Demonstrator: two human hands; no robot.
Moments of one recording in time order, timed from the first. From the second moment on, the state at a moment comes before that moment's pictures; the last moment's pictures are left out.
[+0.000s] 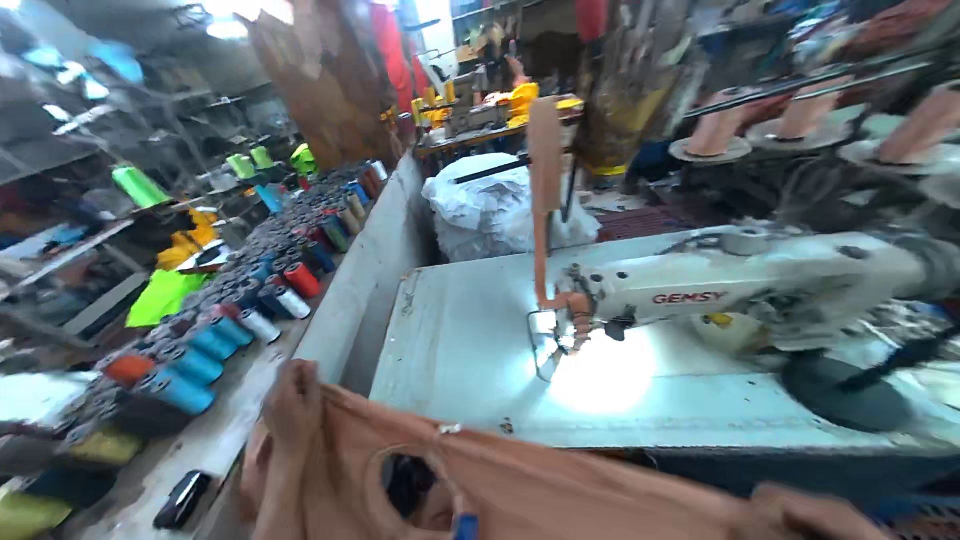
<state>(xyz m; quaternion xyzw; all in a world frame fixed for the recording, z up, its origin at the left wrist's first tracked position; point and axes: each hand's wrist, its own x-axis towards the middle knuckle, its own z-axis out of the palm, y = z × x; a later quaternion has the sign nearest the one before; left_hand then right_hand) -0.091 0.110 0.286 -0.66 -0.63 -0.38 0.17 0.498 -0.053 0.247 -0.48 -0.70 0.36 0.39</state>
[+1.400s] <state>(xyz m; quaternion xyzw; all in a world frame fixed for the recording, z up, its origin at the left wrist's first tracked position) 0.231 0.187 0.143 -0.88 -0.41 -0.19 -0.12 0.376 0.134 0.205 -0.72 -0.66 0.21 0.06</state>
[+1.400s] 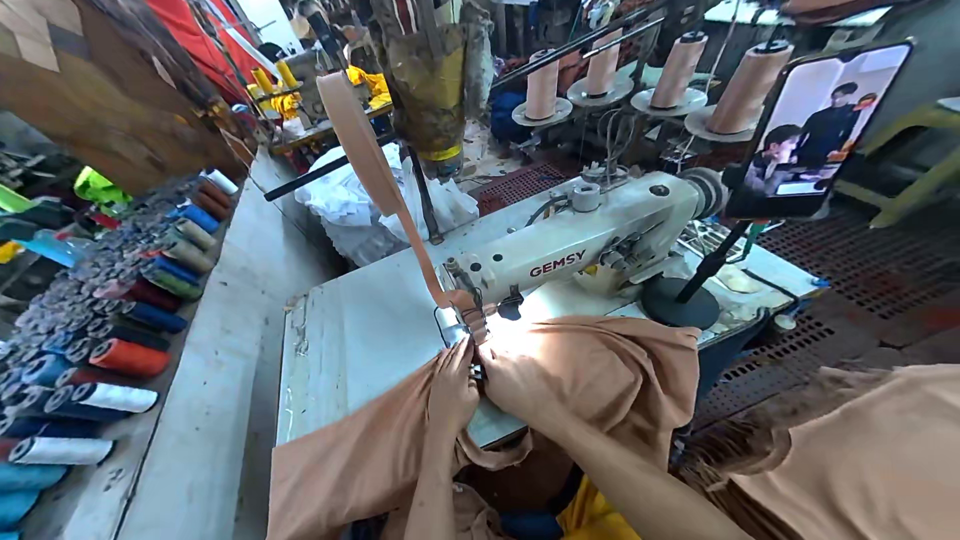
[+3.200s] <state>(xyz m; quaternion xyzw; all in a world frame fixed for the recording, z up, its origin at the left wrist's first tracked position) 0.235 0.160 0.159 -0.84 -0.53 -0.11 -0.10 0.407 0.157 0.166 -0.63 -0.75 0.15 0.13</state>
